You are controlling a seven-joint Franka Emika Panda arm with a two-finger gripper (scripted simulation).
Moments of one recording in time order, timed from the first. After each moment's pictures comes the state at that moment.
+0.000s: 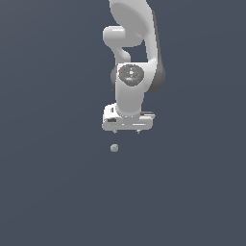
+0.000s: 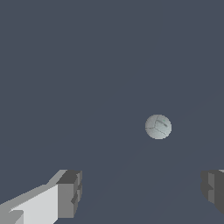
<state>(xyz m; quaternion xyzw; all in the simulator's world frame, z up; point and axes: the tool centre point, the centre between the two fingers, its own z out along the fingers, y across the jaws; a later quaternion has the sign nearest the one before) -0.014 0.016 0.148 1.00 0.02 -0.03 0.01</state>
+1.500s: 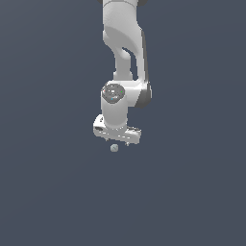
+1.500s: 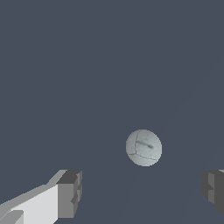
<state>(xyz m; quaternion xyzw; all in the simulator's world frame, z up) 0.004 -0.027 0.091 0.99 -0.12 0.00 0.00</state>
